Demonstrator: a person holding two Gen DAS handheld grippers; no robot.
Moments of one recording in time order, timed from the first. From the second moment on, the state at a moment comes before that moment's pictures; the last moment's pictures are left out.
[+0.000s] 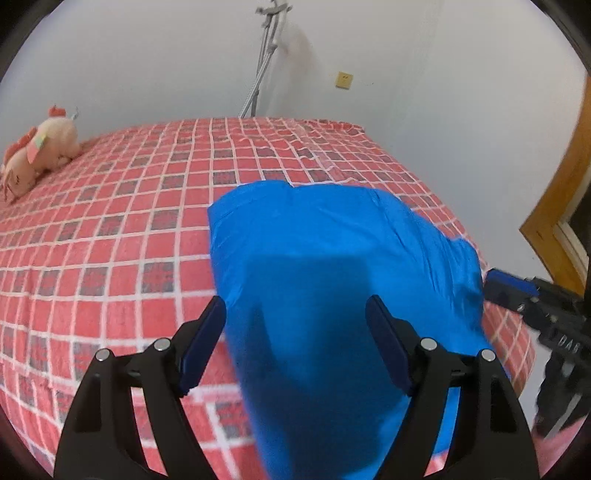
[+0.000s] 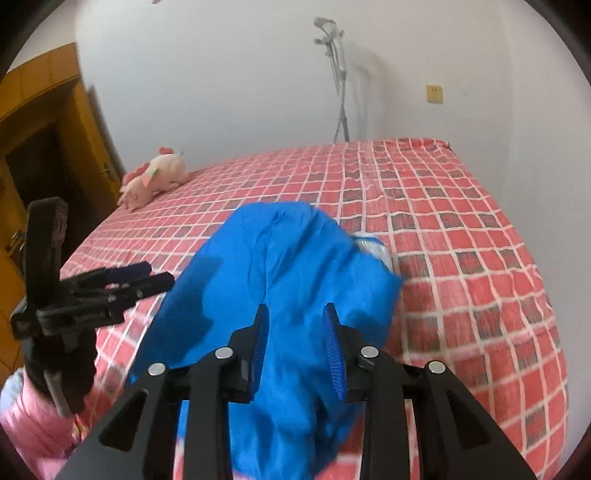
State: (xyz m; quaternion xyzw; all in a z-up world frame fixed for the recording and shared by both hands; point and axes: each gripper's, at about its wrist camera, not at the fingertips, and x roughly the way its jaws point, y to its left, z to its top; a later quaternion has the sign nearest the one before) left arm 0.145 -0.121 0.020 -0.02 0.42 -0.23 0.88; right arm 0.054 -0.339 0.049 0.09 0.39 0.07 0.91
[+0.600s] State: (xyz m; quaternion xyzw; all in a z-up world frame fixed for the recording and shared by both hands) left arm 0.182 -0.136 -0.011 -0.03 0.48 -0.20 0.85; right arm 0.095 -0.371 0.005 0.14 0.42 0.01 0.90
